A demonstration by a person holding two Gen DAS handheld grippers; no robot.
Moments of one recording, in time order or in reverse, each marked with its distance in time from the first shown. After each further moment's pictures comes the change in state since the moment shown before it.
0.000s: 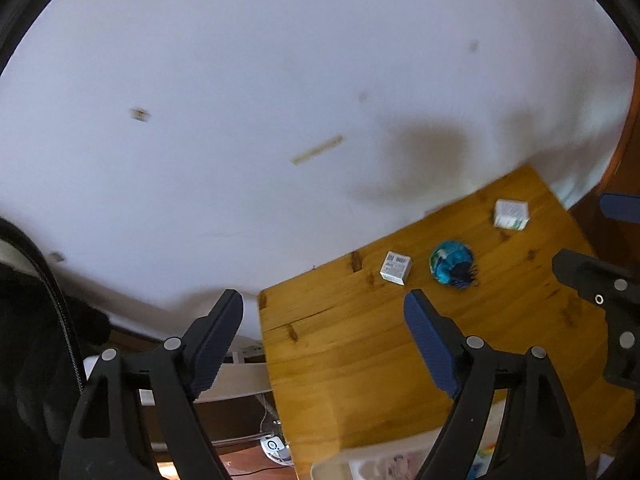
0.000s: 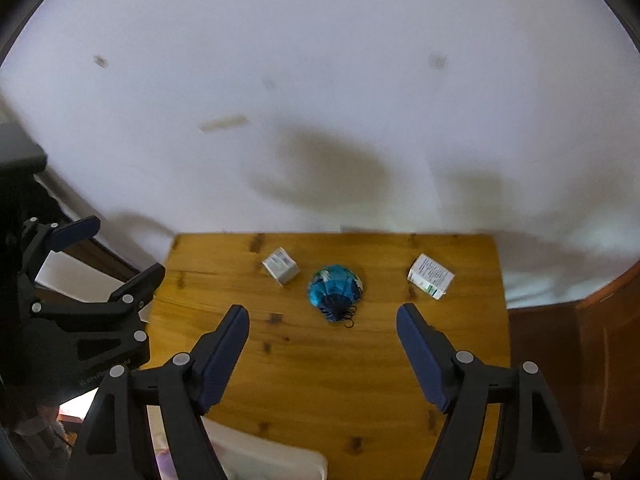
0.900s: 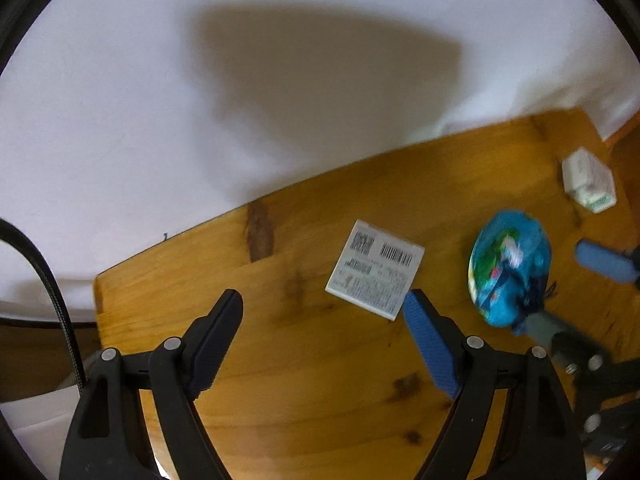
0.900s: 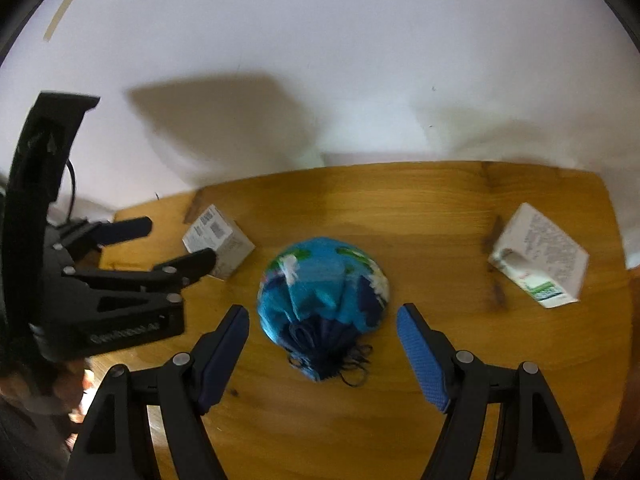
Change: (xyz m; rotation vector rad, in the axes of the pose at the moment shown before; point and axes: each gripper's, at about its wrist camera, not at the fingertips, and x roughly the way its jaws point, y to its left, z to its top) left arm 0.250 -0.055 -0.010 -0.122 0.312 -0.273; right arm 0.205 -0.031 -0.017 0.104 0.134 0.116
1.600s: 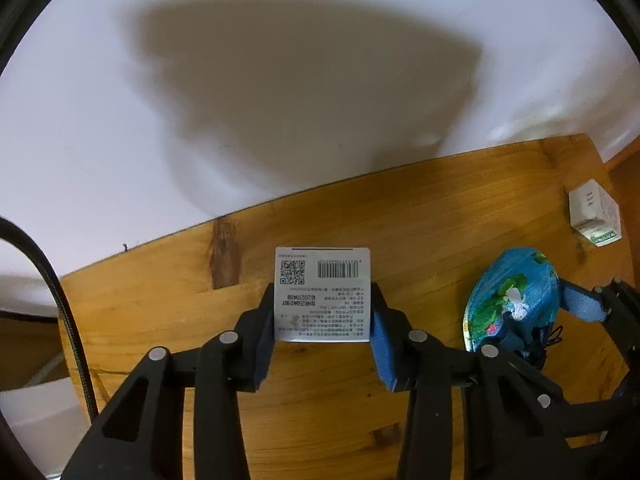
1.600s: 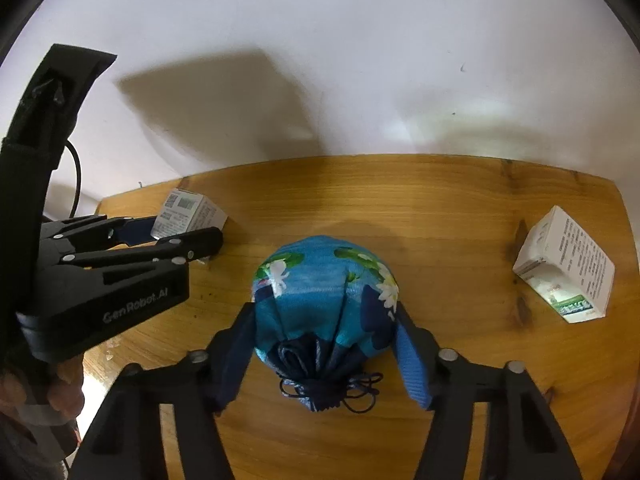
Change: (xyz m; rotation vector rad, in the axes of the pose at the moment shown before) left arm 0.017 -0.024 -0.007 -0.163 0.016 -0.046; right arm 0.022 0.005 -0.007 -0.052 -0.003 -0.052
